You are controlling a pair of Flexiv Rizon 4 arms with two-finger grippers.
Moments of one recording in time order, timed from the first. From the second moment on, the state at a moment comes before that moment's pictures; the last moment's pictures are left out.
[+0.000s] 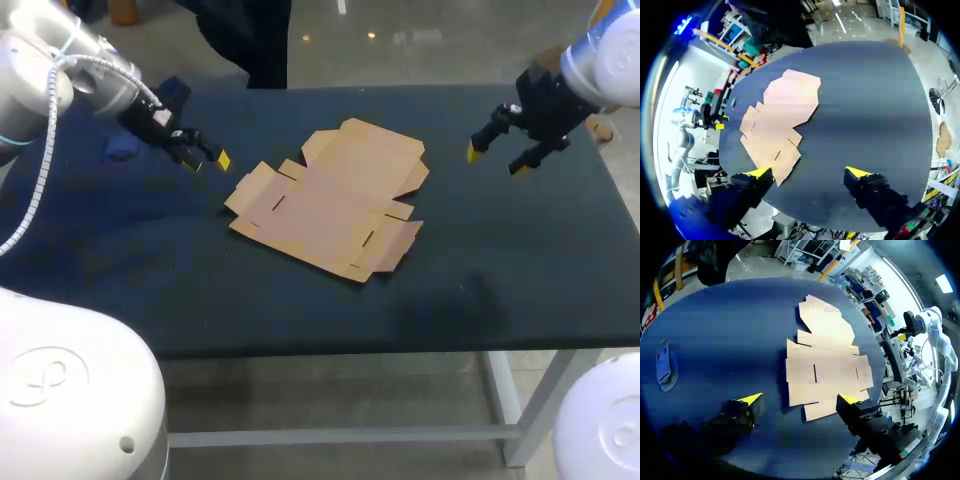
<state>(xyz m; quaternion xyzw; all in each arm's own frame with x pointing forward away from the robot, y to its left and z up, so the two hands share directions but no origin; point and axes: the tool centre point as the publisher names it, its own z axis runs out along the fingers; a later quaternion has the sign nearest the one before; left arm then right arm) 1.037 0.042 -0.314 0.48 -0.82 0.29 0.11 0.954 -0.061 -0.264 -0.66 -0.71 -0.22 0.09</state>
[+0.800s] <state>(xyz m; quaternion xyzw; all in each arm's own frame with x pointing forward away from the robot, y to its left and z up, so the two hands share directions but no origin) 1.066 0.024 -0.358 0.42 -0.85 0.28 0.13 0.937 -0.068 -0.270 -0.65 -0.72 -0.21 0.10</state>
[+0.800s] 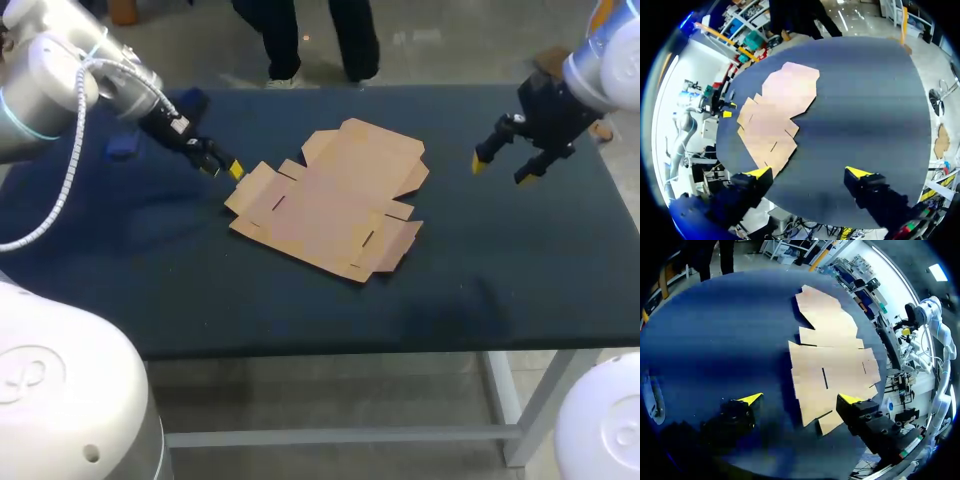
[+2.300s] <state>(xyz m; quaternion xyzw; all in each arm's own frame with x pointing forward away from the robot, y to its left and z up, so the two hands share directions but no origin) 1.058 0.015 -0.389 0.47 -0.81 0.27 0.21 0.926 -0.064 -0.271 -0.65 -0.73 -0.20 0.10</state>
